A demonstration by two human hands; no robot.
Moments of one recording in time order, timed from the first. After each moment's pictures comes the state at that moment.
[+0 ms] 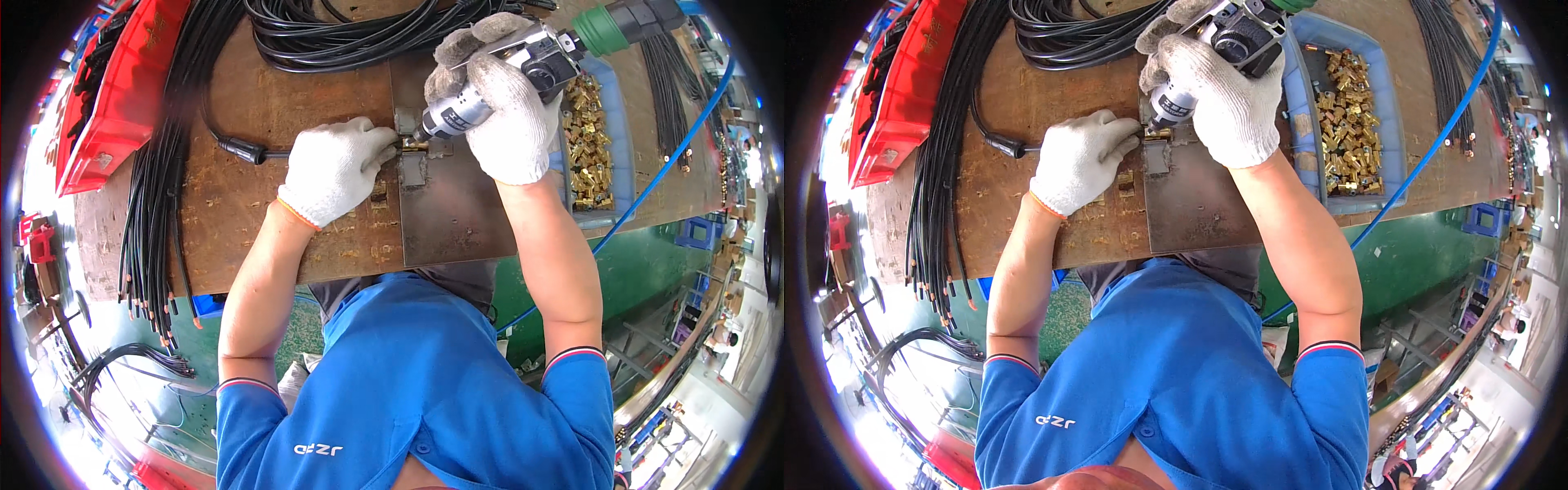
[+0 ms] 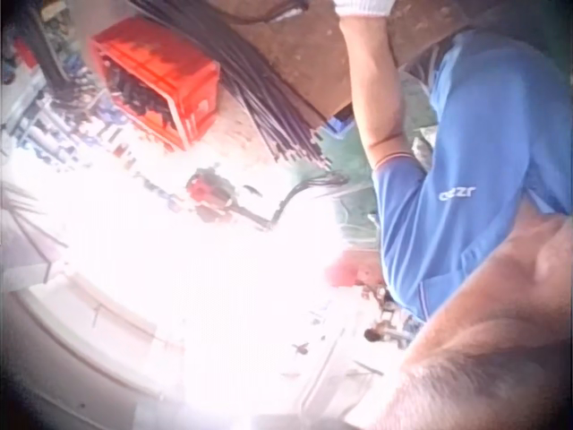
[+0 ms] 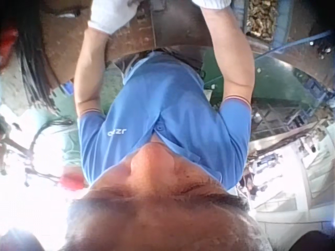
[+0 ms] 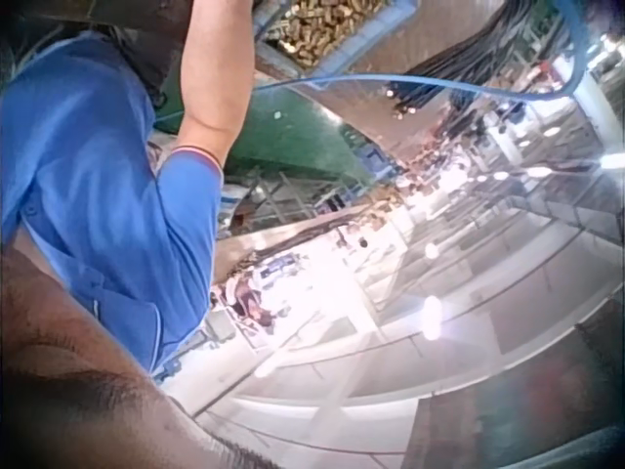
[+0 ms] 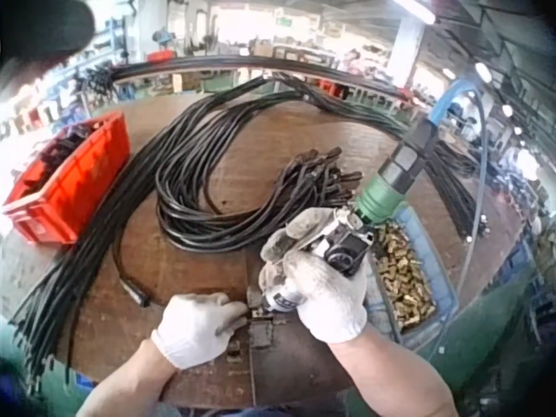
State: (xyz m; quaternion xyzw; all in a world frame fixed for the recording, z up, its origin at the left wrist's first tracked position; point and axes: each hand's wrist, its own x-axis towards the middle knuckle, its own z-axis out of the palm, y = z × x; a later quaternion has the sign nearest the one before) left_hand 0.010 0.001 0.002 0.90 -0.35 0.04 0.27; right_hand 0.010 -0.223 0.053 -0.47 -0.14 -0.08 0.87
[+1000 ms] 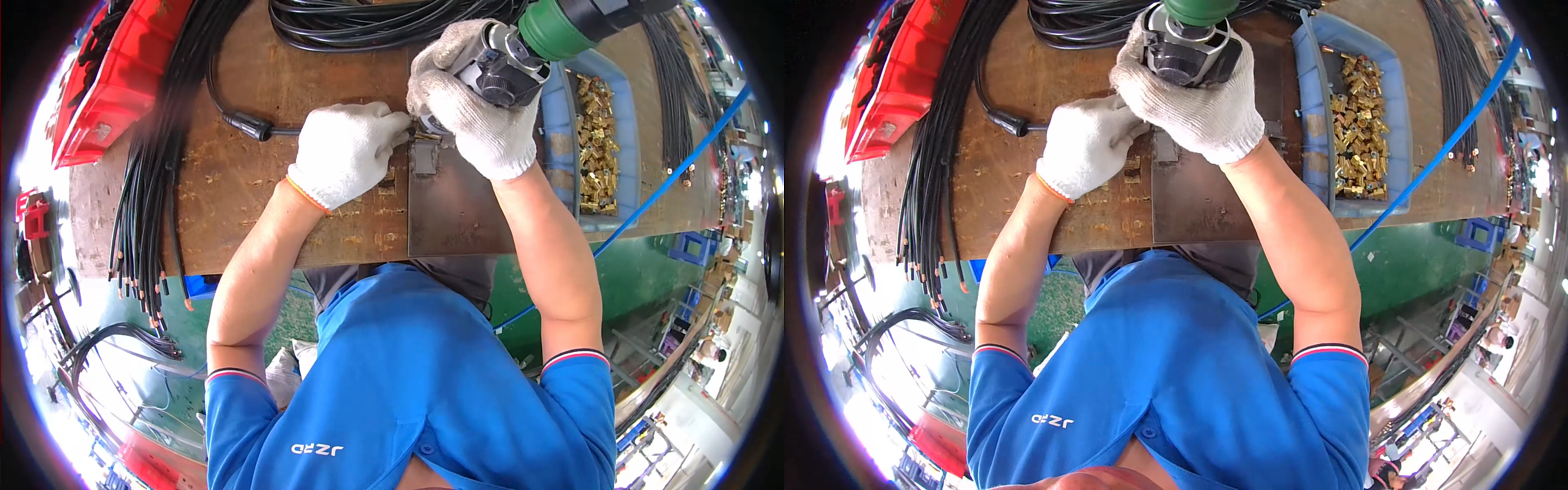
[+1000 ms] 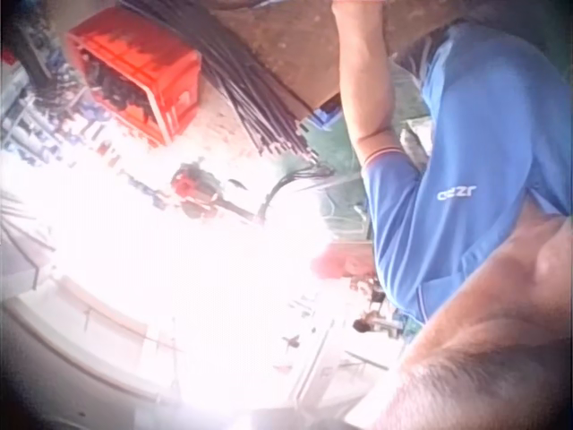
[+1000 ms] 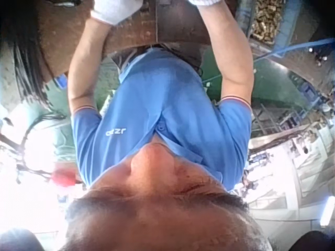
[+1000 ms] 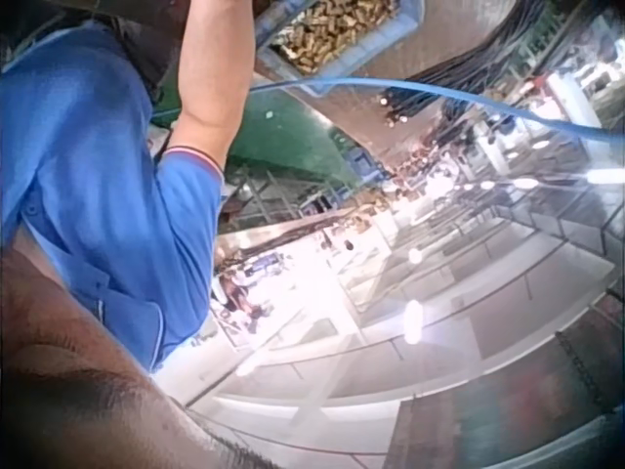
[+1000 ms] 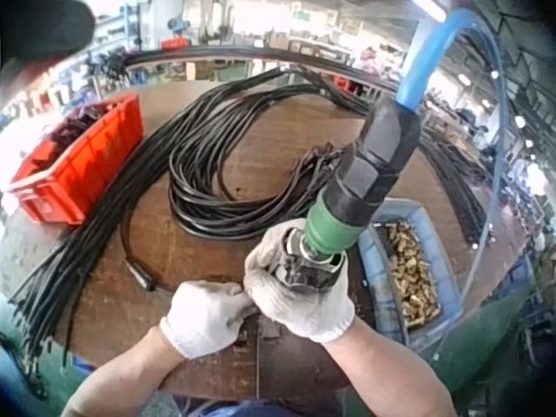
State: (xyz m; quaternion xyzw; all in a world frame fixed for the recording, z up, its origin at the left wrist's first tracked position) left_hand 0.009 0.000 -0.009 0.88 -0.37 0.11 0.28; right_hand 0.007 -0.186 0.059 -0.63 -0.17 -0.07 0.76
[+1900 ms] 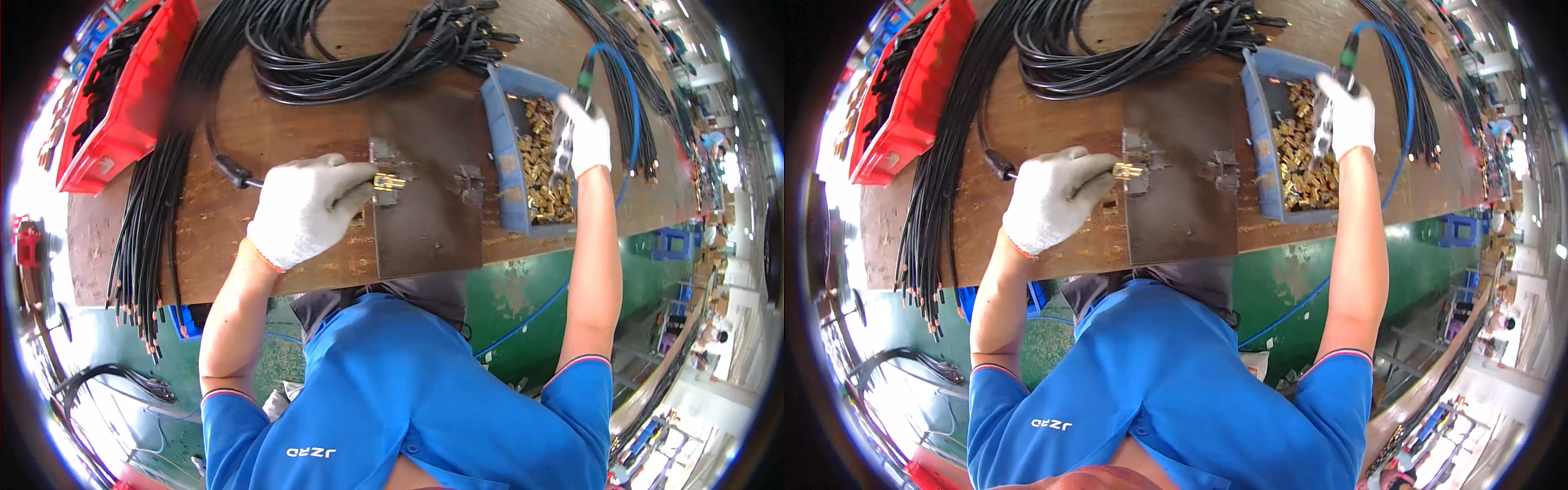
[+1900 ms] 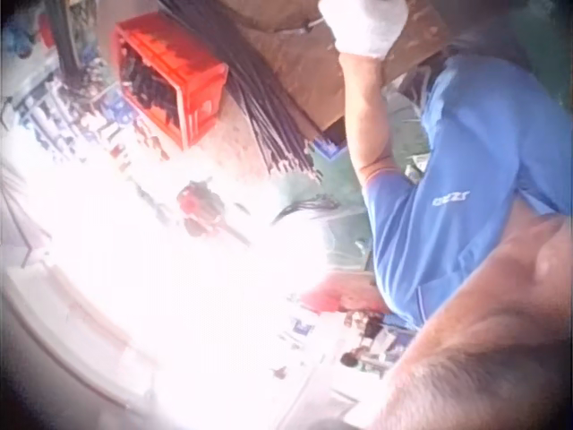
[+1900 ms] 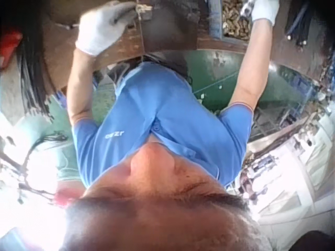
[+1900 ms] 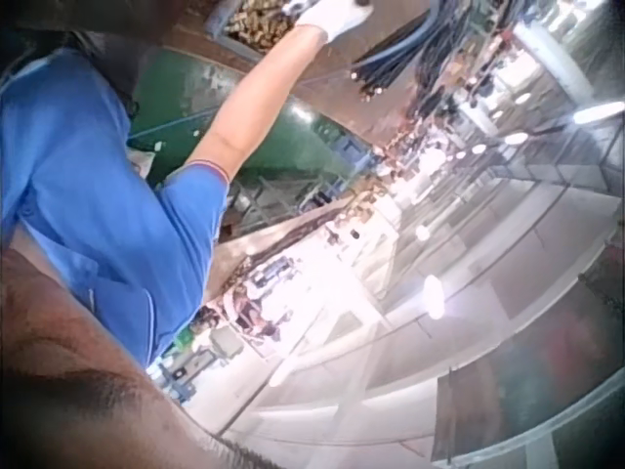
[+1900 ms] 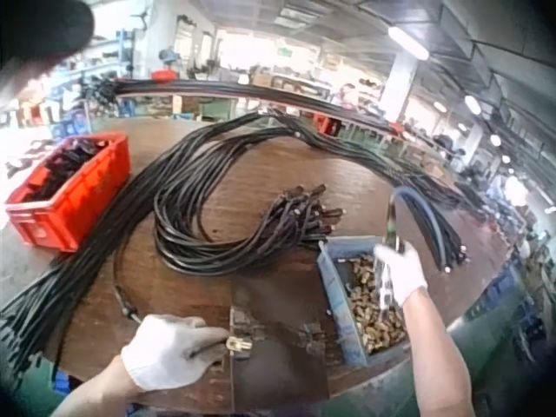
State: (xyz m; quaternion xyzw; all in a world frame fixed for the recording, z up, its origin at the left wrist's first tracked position) left_hand -0.019 0.012 0.067 0.87 -0.34 0.03 0.34; right_hand 0.008 -0.434 0.086 -0.76 0.23 -0.15 0.59
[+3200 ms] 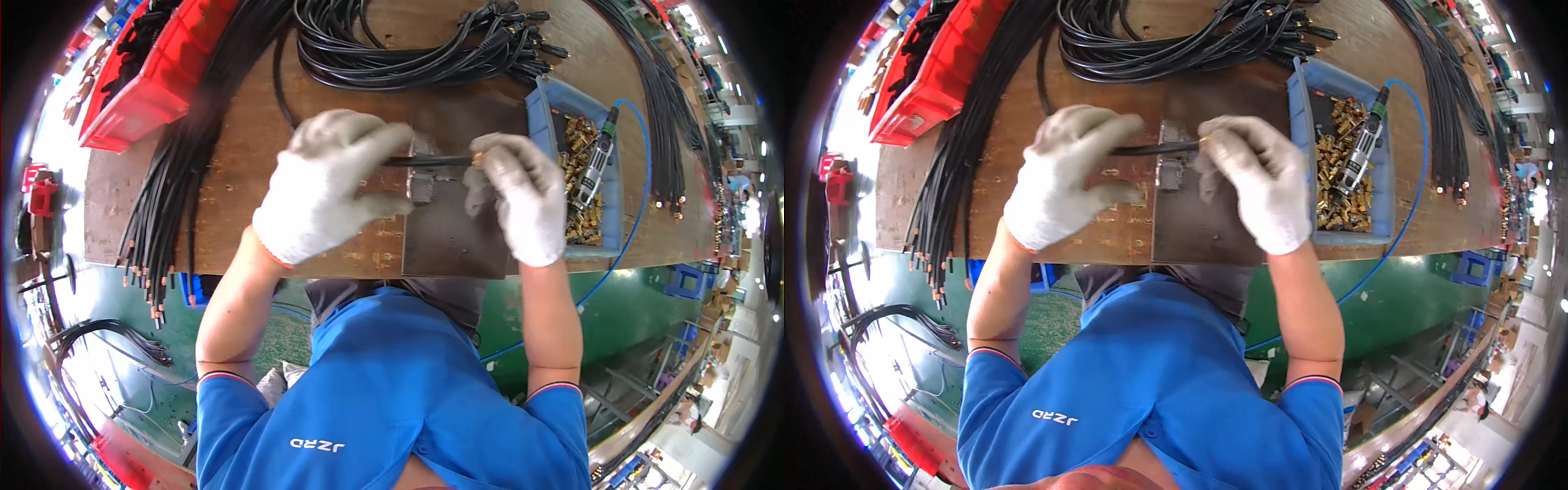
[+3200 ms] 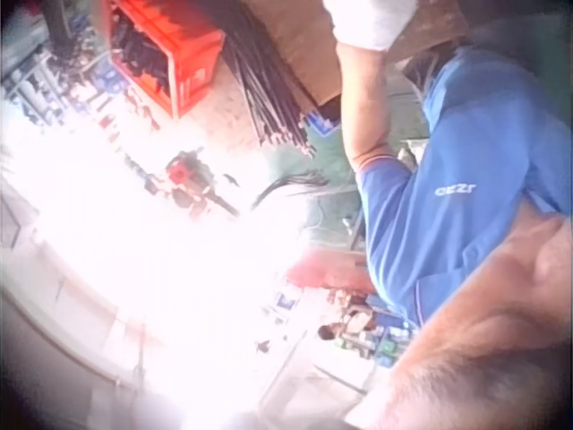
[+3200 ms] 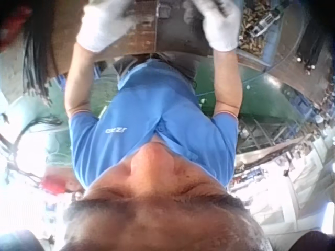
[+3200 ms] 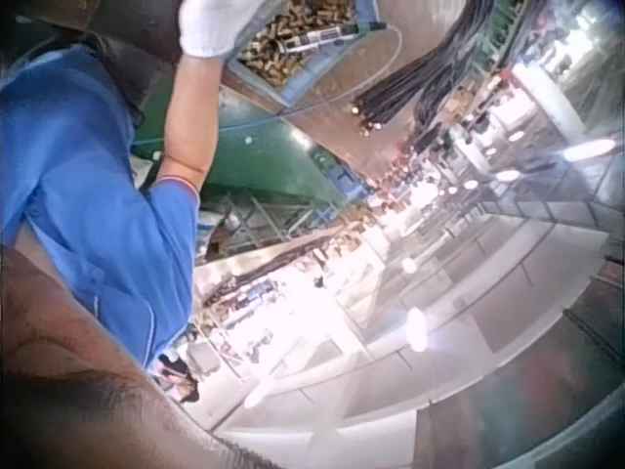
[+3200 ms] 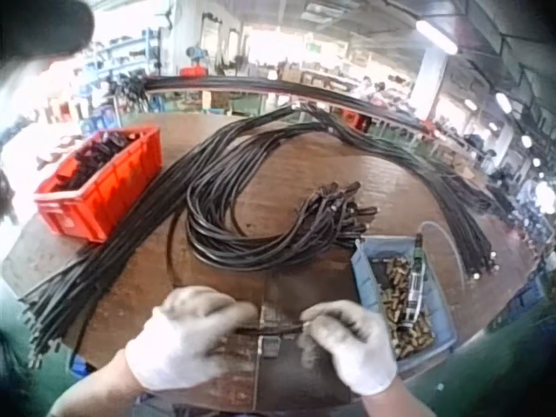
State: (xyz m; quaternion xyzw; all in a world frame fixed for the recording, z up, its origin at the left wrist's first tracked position) left_hand -0.020 0.027 0.089 0.88 -0.36 0.11 0.30; right_hand -0.062 -0.234 0.088 -0.67 0.04 0.02 0.74
